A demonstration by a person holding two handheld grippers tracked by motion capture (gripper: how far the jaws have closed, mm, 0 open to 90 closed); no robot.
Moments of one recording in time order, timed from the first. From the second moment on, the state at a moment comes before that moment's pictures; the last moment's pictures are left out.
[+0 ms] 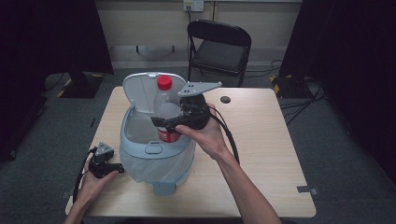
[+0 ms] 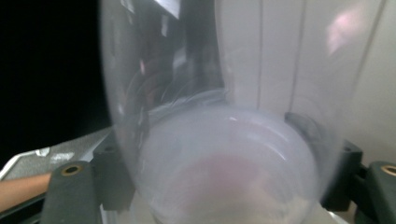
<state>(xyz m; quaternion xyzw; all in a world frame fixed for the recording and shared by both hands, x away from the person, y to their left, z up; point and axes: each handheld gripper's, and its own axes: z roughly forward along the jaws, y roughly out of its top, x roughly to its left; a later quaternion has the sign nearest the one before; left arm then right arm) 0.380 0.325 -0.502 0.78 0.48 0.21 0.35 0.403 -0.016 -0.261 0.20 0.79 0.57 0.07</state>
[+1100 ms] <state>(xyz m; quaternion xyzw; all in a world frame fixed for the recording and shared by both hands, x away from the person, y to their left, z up) 0.381 0.326 -0.502 0.78 0.48 0.21 0.35 0.400 -0.047 -0.264 0.20 0.77 0.60 0.08</state>
